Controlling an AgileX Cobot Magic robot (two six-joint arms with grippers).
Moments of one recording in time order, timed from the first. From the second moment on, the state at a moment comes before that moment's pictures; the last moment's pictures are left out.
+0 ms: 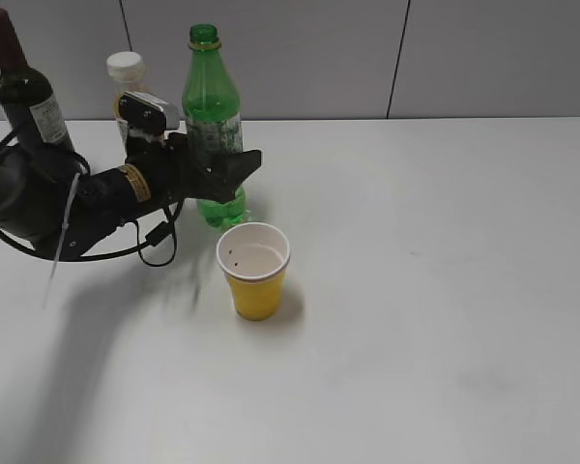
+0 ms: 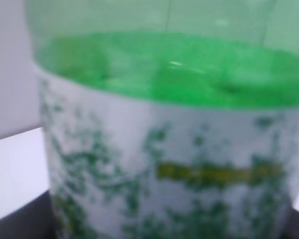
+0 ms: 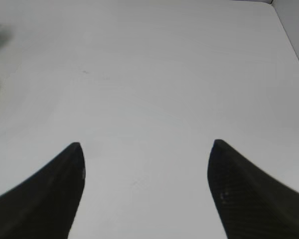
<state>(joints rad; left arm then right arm) -0.30 2.30 -1.13 0.47 -1.04 -0.30 0.10 0.00 -0.41 0.00 0.95 0.01</state>
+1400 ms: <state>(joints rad) -0.29 1.92 -0.73 0.23 -1.00 -0.08 0.10 0.00 -0.41 0.00 0.95 0.01</state>
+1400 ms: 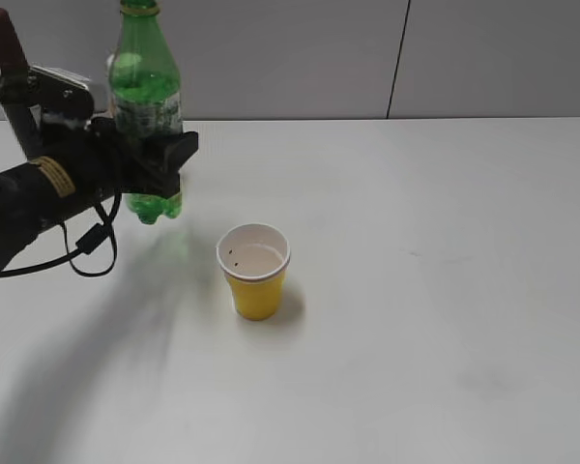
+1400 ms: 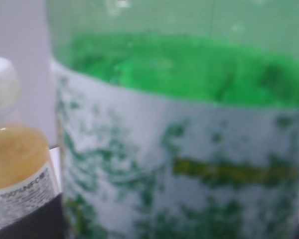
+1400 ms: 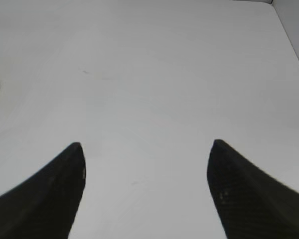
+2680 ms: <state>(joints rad) -0.46 1.54 -0.52 -0.39 -0.66 0.80 0.10 0.00 -0.41 0.00 0.95 0.01</state>
